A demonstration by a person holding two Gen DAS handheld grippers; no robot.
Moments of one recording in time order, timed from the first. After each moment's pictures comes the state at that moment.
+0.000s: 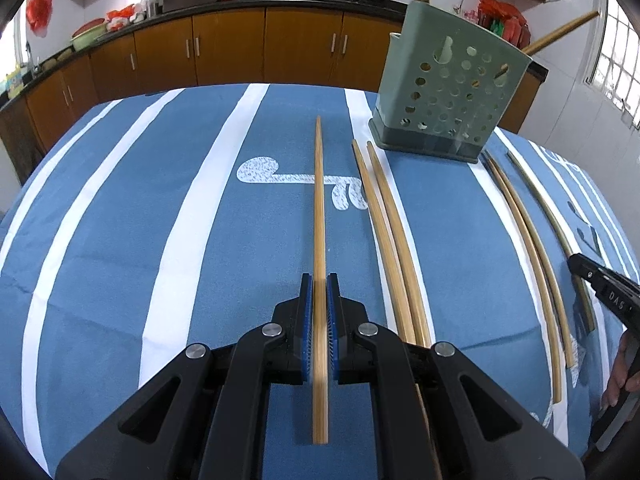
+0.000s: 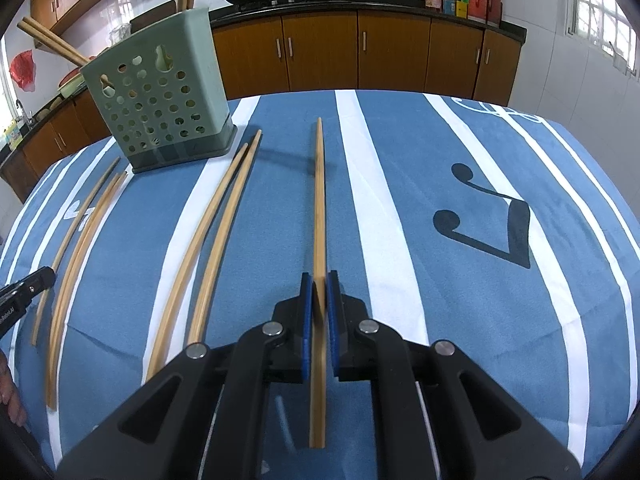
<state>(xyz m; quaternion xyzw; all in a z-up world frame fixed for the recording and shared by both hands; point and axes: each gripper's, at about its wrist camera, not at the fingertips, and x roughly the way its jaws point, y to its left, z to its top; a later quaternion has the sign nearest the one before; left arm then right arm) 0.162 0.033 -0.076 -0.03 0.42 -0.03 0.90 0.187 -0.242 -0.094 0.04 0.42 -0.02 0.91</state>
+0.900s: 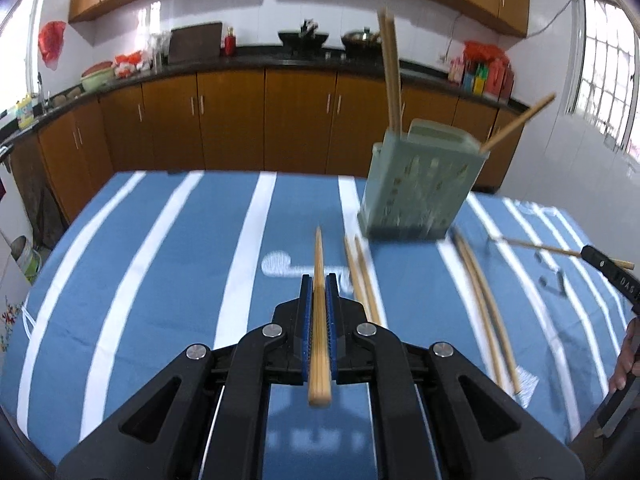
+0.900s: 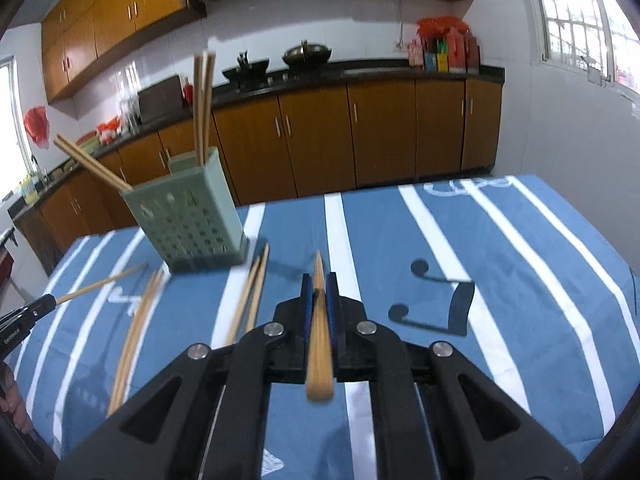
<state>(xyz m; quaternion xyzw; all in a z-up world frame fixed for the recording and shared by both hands) 0.136 0.048 0.014 -0.03 0.32 -0.04 0.94 0.149 -0.270 0.003 0.08 0.29 -0.02 0.95</state>
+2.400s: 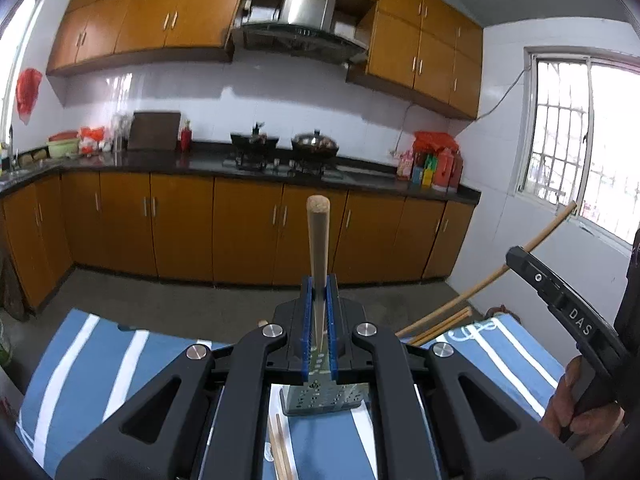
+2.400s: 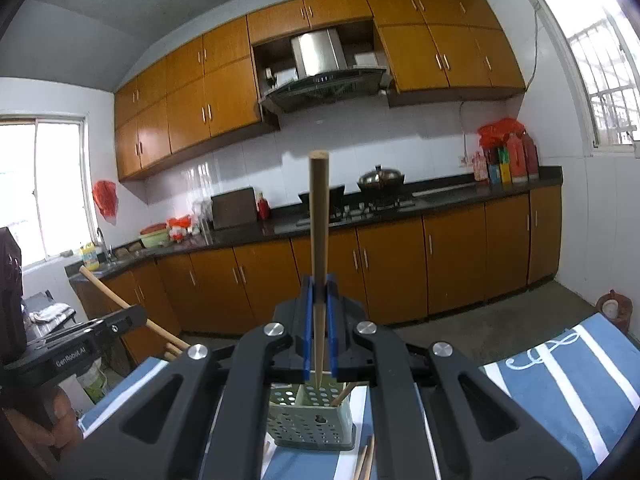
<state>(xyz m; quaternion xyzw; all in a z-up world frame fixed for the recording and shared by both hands) 0.196 0.004 0.156 -0.06 0.18 -0.12 0.97 0.203 -0.221 0.162 0.09 0.09 0.09 0.99</state>
